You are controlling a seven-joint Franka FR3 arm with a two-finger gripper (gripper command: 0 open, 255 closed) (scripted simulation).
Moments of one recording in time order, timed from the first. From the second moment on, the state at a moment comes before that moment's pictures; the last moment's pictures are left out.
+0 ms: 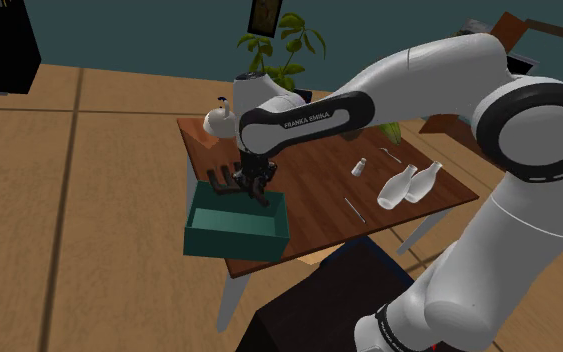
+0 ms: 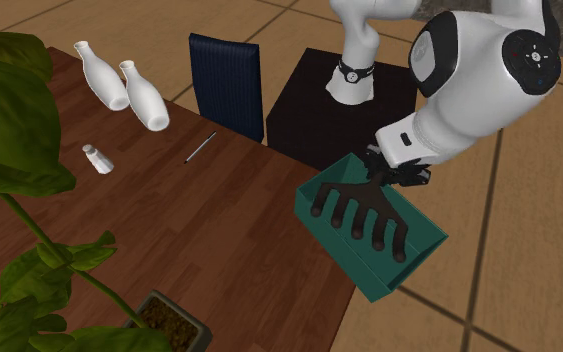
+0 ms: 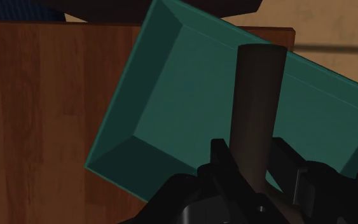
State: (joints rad) arm 0.15 0.18 0.17 -2.07 -0.17 2.02 0.53
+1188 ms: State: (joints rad) arm 0.18 0.29 0.18 -2.11 -0.20 2.17 0.61
